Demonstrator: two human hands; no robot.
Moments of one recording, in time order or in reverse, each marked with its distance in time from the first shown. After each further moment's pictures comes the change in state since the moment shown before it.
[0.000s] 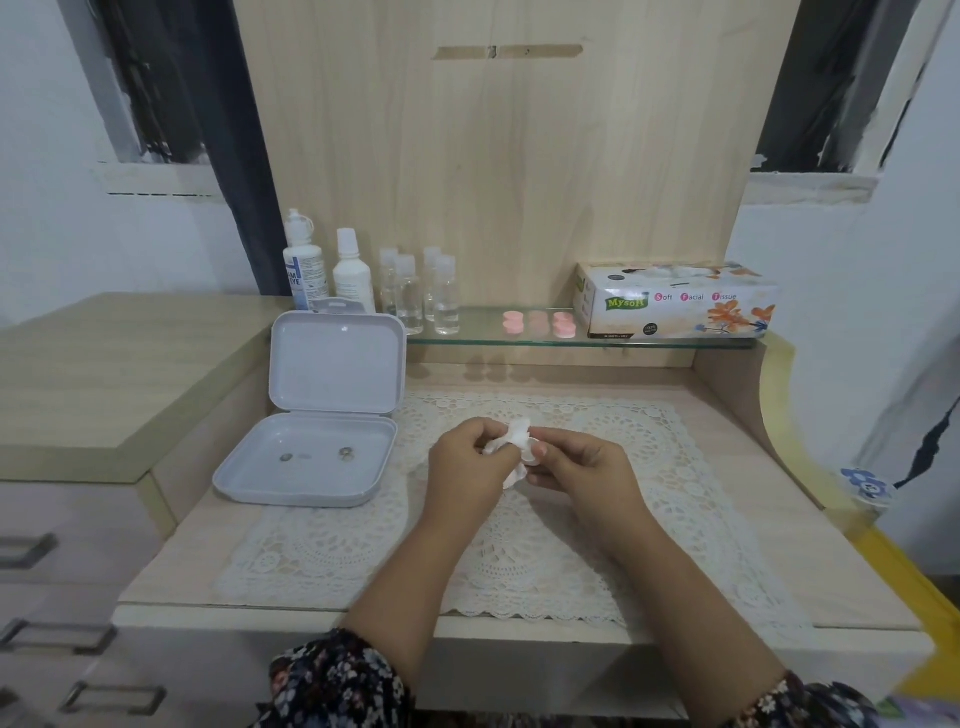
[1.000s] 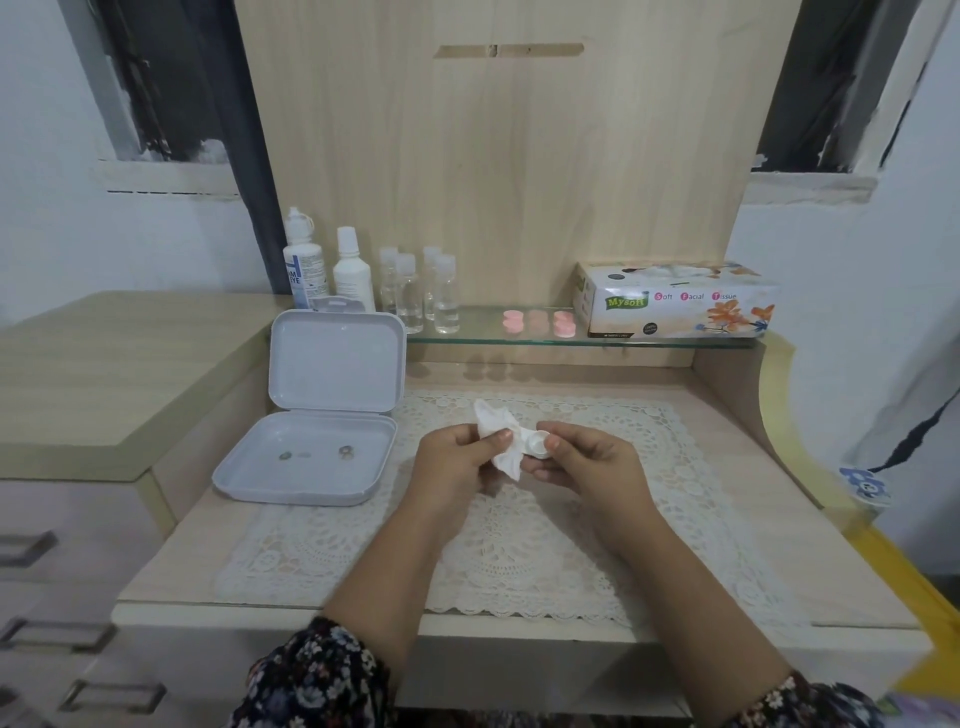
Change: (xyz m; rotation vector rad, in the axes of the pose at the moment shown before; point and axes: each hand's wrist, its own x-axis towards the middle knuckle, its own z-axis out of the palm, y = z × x) left_hand 0.010 -0.004 -0.012 -0.377 -0.136 -0.292; right_hand -0.001 -0.008 -0.003 0.077 0.055 0.017
